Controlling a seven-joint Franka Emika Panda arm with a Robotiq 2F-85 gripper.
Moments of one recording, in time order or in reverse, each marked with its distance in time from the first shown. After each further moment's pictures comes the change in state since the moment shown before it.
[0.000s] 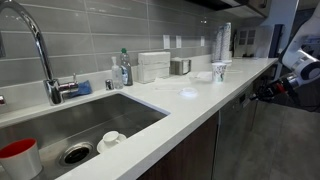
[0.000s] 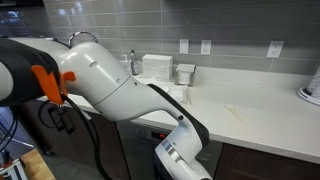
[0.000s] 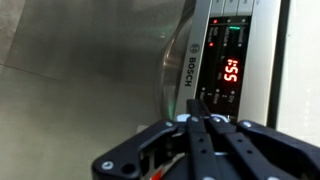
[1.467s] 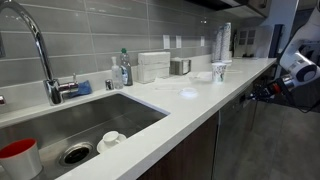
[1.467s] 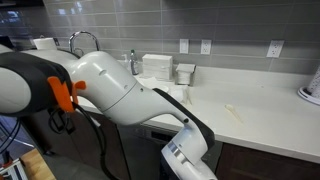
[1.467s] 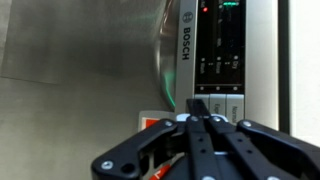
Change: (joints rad) arm -0.001 0.076 -0.001 0.105 0.045 -0.013 0.160
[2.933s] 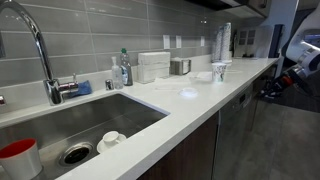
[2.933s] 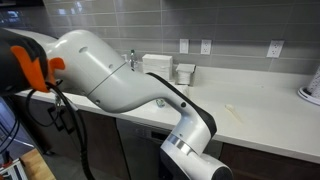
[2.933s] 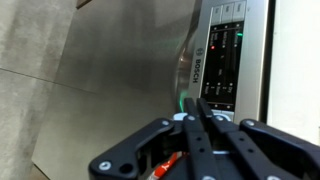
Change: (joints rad) arm 0.030 -0.123 -0.090 -0.067 -0.230 -0.046 0.032
